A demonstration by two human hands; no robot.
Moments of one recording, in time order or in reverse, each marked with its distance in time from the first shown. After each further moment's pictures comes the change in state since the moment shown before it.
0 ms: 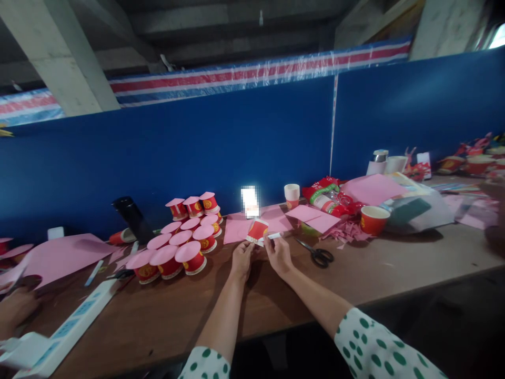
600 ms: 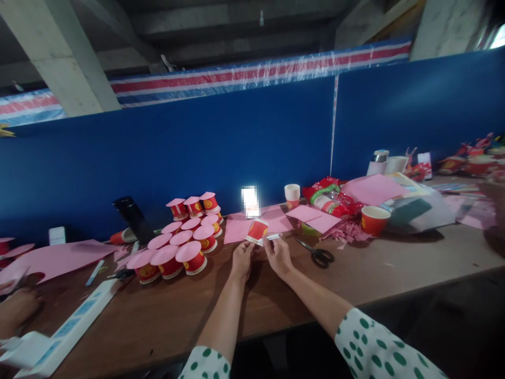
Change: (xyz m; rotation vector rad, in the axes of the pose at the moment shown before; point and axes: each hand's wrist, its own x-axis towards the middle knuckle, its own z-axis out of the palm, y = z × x) left_hand -0.001 0.001 0.000 -0.015 -0.005 0.000; right_hand -0.001 0.000 0.002 0.002 -0.025 -0.037
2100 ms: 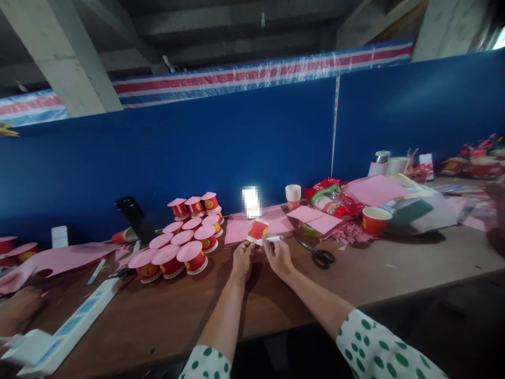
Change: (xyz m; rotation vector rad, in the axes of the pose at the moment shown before) left_hand -0.001 0.003 0.000 -0.045 0.010 -0.009; right_hand 0.001 -0.011 -0.007 0.122 -0.046 0.062
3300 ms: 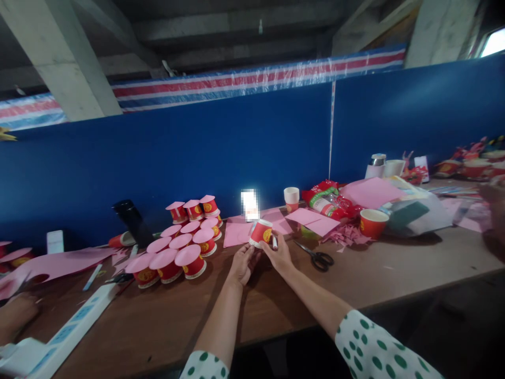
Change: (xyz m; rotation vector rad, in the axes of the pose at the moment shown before) left_hand -0.007 0.008 -0.001 -0.141 -0.176 -0.115; right_hand 0.003 0.026 0.013 0.294 0.088 0.378
